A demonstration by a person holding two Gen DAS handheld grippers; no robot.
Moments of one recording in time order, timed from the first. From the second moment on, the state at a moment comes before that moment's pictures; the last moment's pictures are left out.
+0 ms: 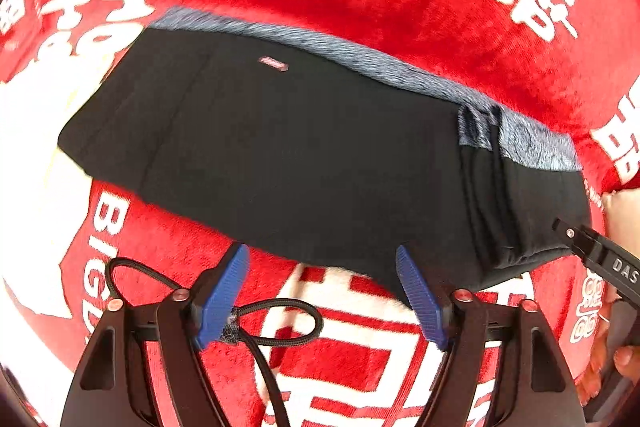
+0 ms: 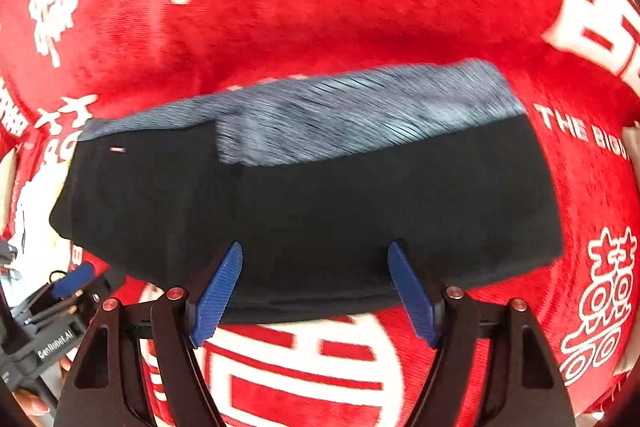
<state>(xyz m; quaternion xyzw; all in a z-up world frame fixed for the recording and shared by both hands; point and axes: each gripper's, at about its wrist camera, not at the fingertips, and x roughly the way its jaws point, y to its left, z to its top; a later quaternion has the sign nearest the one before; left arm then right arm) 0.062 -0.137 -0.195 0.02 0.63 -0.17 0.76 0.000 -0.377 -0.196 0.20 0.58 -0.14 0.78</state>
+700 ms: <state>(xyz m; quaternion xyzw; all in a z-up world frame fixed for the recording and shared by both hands) 0.095 -0.021 -0.210 -0.15 0.63 -0.07 0.75 0.040 -0.310 -0.240 0.06 0.65 -0.10 0.75</state>
